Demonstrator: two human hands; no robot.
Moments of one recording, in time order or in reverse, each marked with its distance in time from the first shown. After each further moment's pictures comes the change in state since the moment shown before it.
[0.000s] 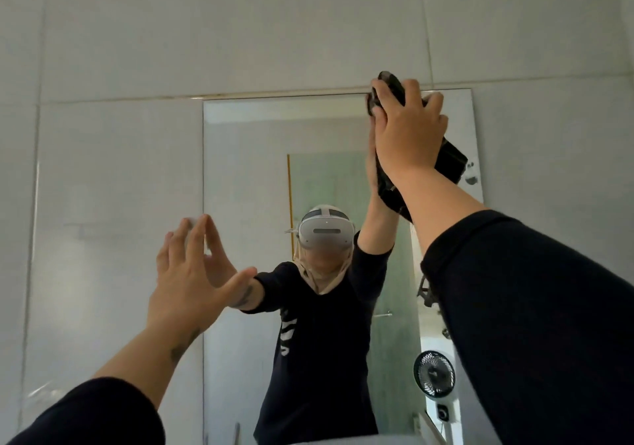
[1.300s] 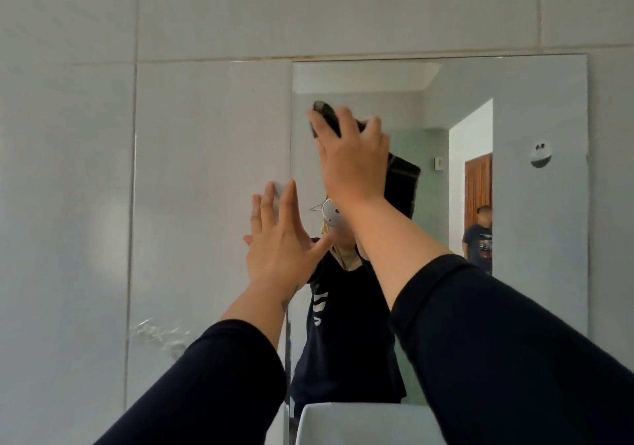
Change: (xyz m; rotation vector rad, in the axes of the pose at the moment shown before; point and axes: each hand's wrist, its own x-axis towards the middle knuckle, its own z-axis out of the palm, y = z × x) left_hand -0.005 -0.001 -0.002 -0.068 -0.059 0.006; right_hand -0.102 -0.167 0.018 0.117 -0.036 -0.274
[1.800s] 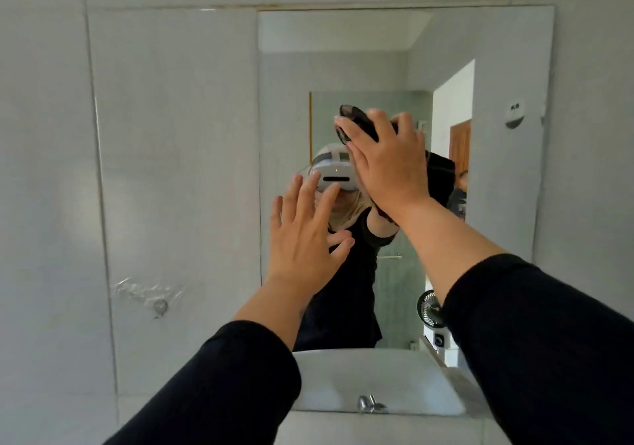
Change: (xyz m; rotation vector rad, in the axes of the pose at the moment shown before) left_hand -0.056 0.032 0.038 0.219 0.032 0.389; right_hand -0.063 0.086 -0.035 -0.071 -0.120 -0.130
